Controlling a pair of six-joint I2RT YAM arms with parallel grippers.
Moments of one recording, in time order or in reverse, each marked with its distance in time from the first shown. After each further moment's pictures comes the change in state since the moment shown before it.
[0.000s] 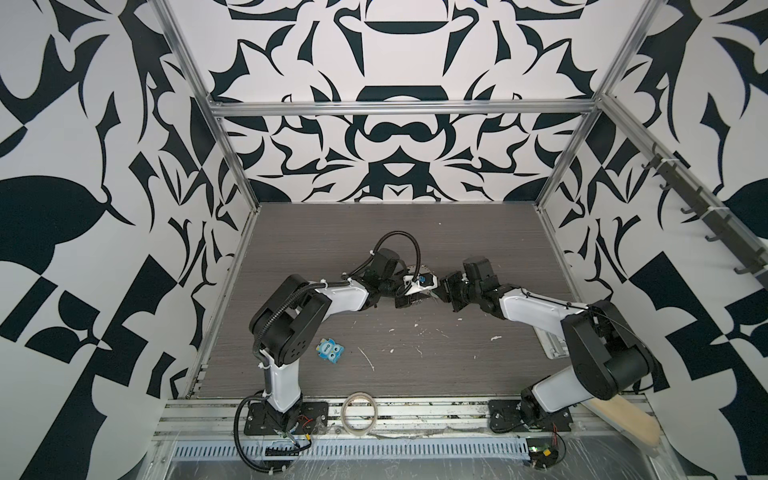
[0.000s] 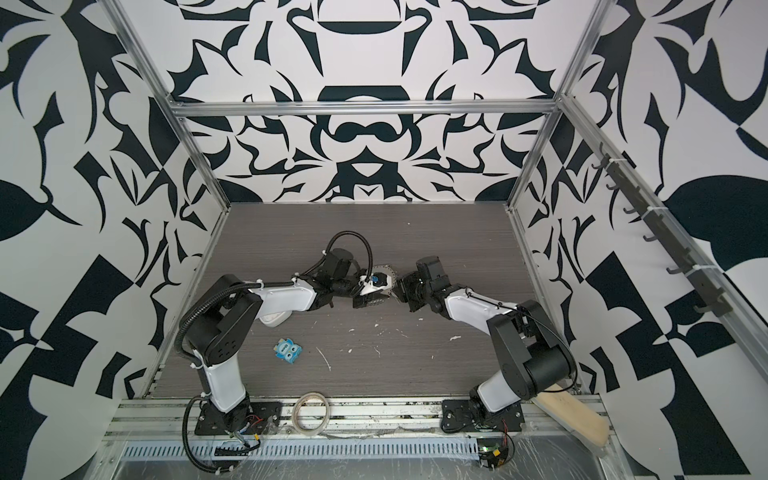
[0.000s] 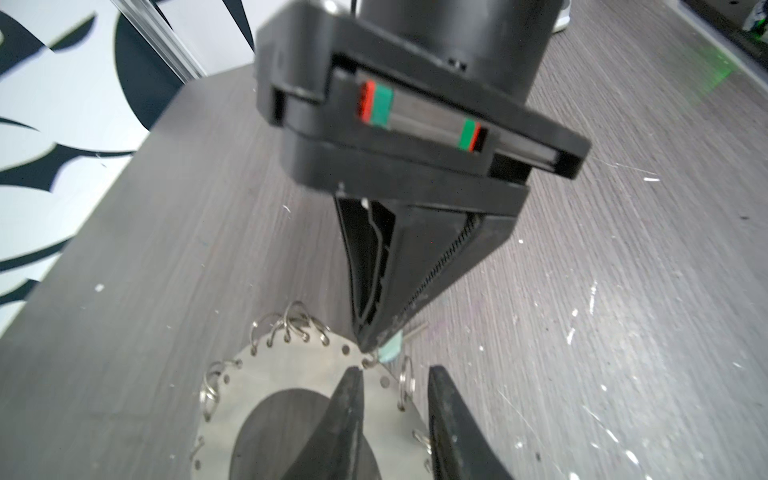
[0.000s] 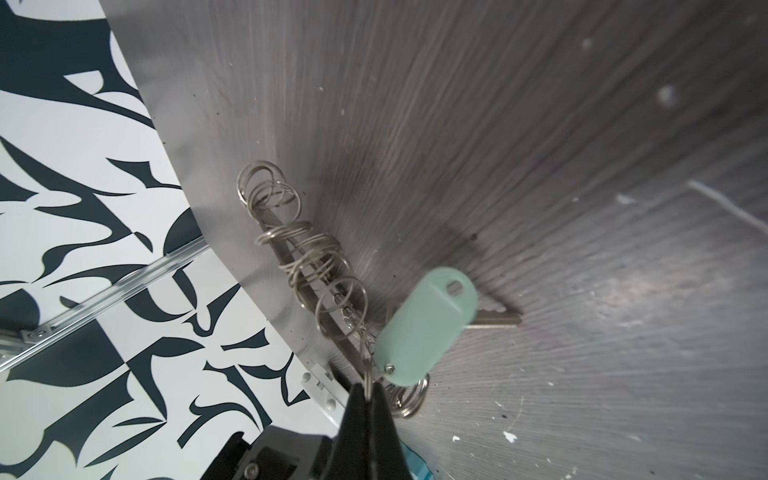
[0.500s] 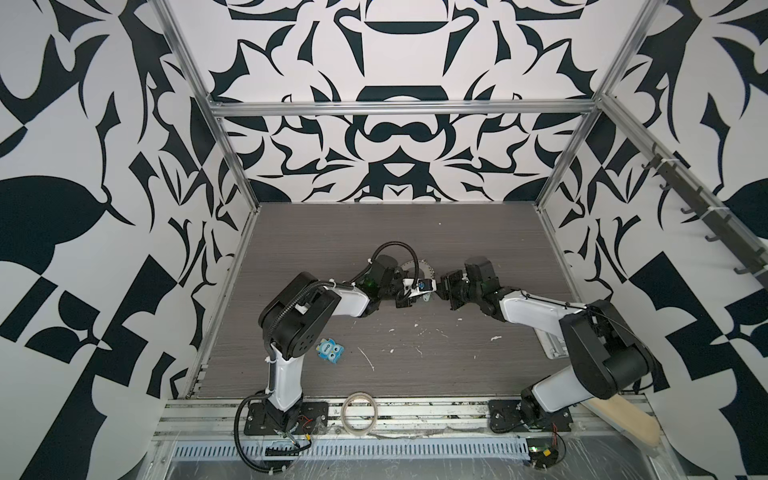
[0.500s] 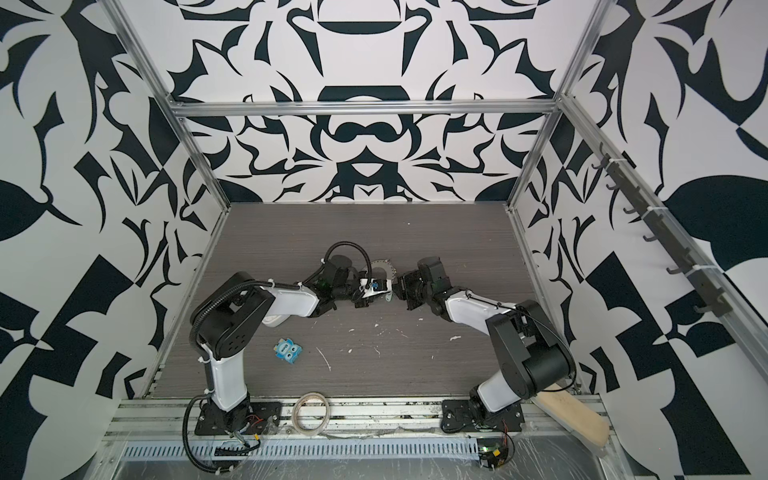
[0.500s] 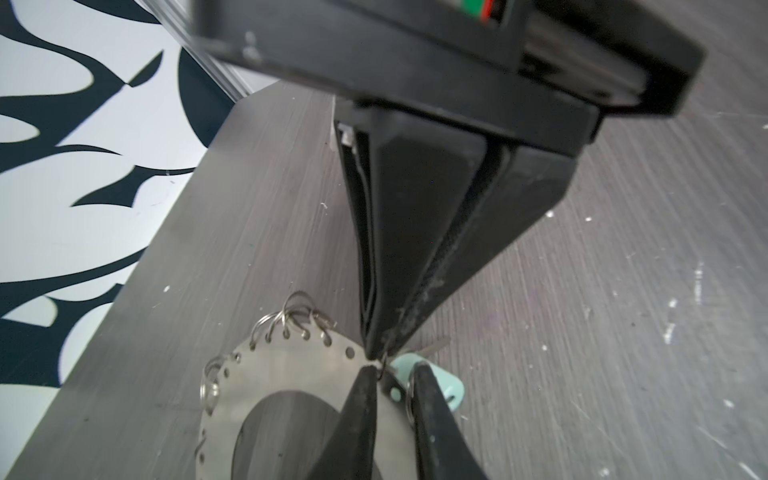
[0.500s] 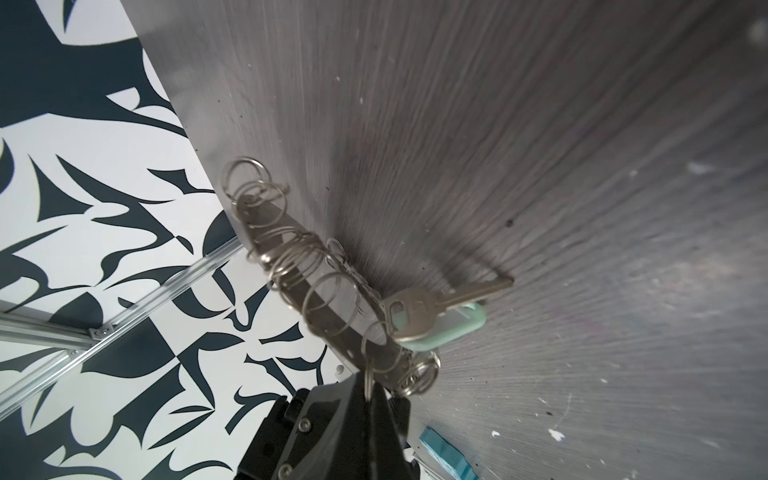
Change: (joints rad) left arm 0.000 0.069 -0.076 0.257 -0.097 0.051; right arm -0.003 0.003 -0.031 0.113 -0.022 0.126
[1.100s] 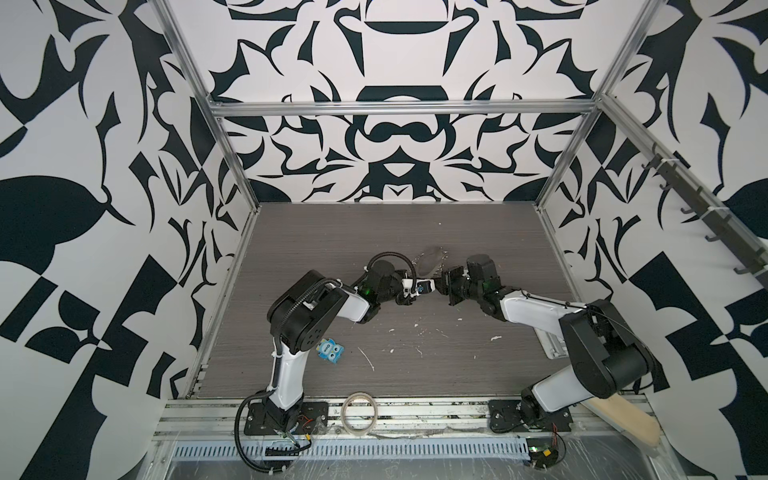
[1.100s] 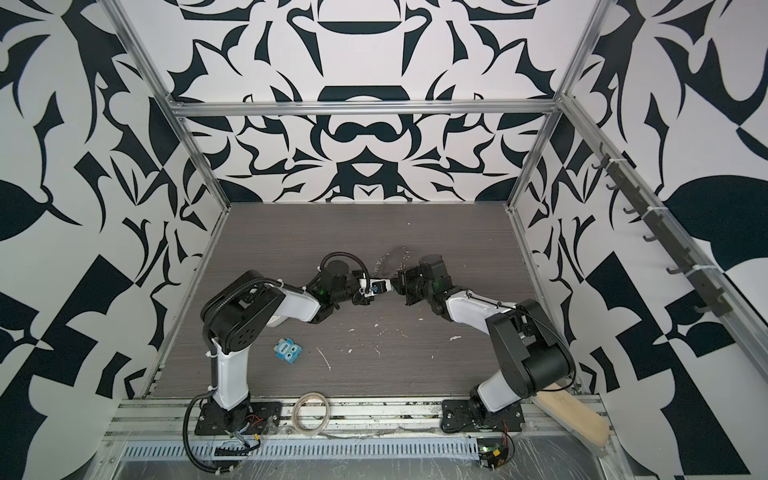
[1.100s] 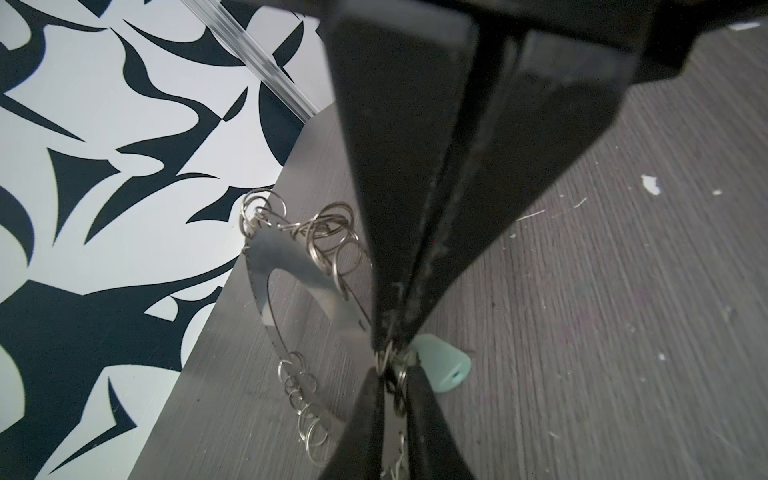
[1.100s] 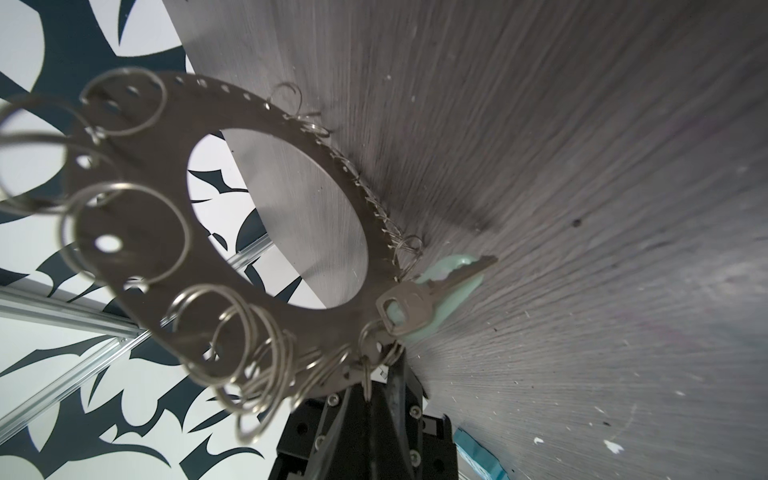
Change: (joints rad) left arm -0.002 0.060 -0.061 0.286 -0.113 0.053; right arm -0.008 0.008 0.000 0.078 -0.011 0.042
